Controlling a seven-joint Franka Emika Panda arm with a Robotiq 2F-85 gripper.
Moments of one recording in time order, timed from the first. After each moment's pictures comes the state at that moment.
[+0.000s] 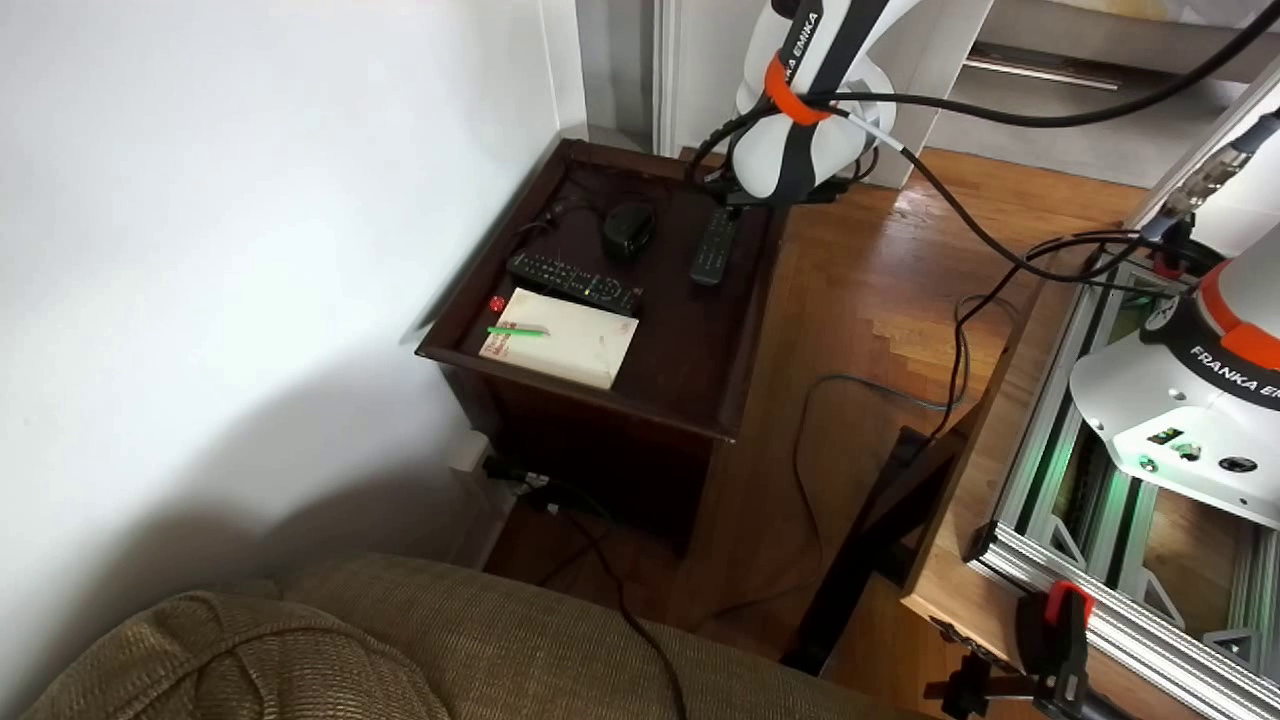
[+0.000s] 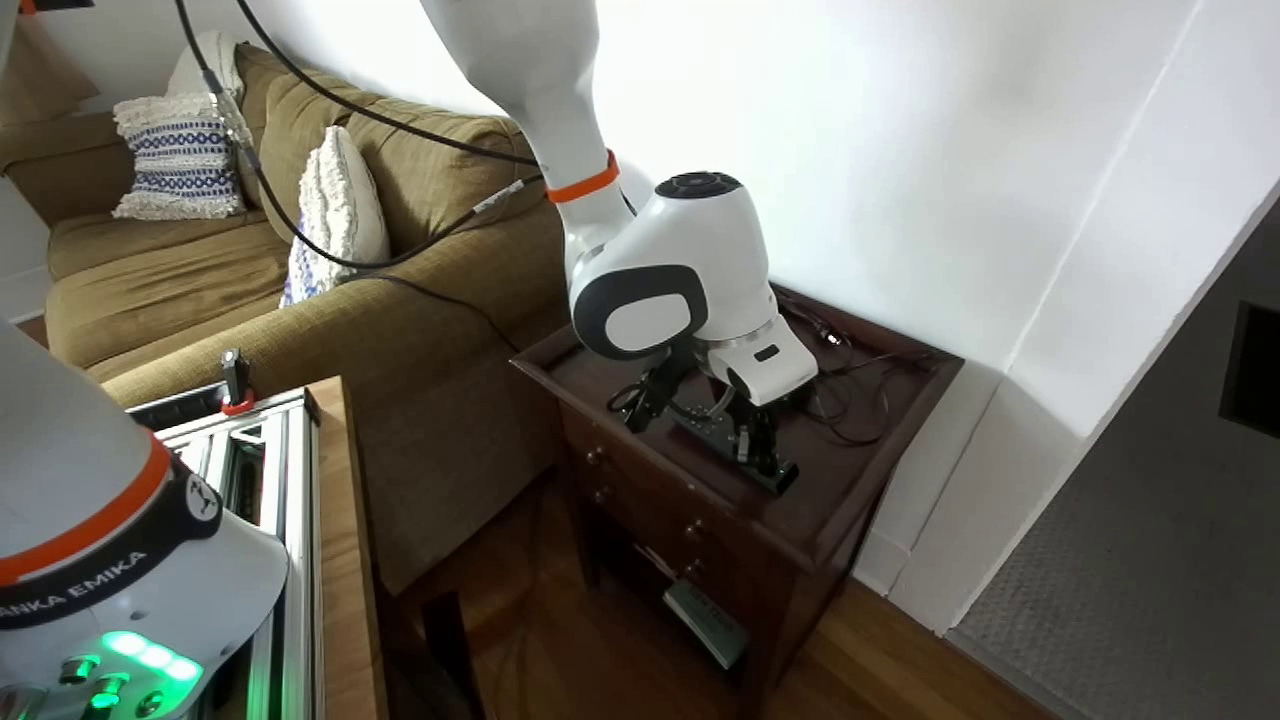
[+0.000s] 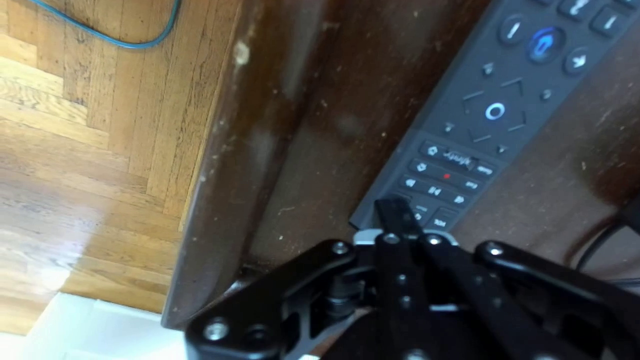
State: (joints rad) arm 0.32 0.67 -0.32 -2.31 0.33 3.14 0.57
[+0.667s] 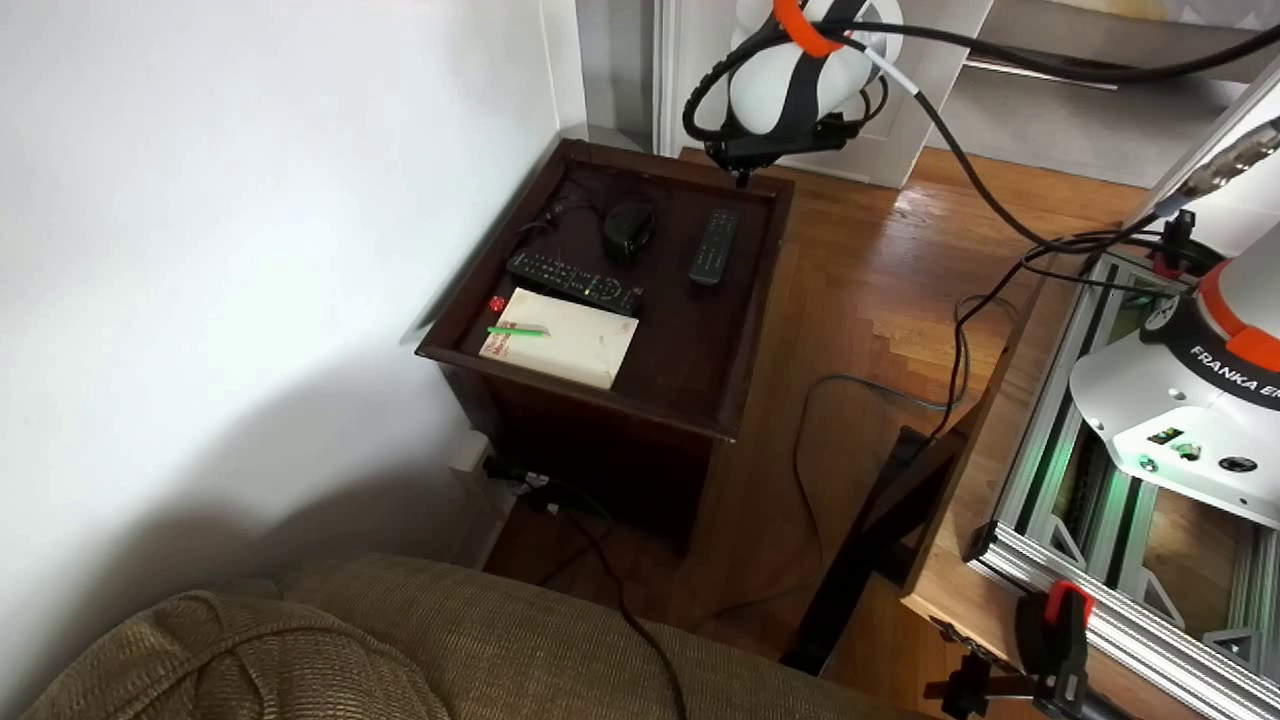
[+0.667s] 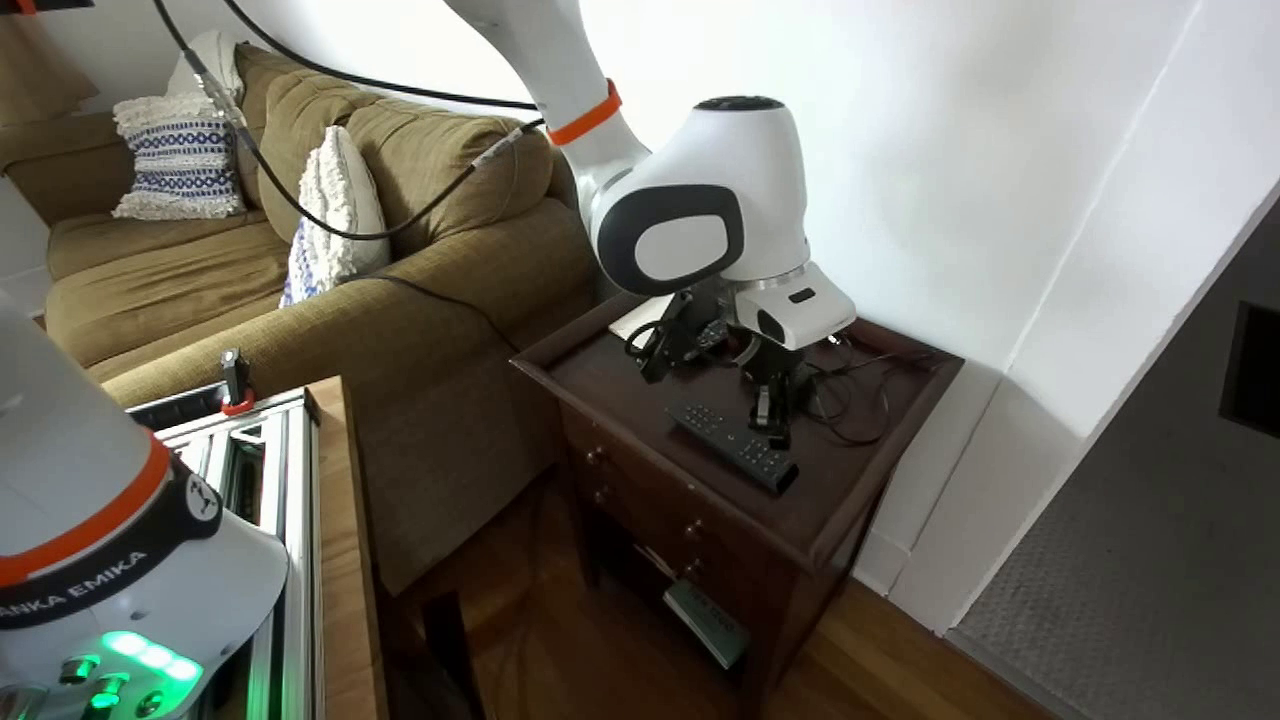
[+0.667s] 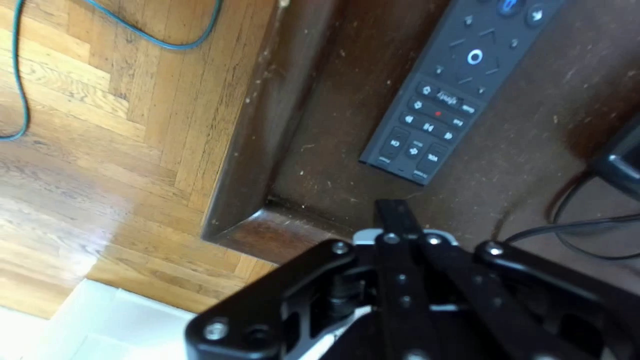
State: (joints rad) arm 0.46 0.54 -0.50 -2.29 0.25 2.89 0.58
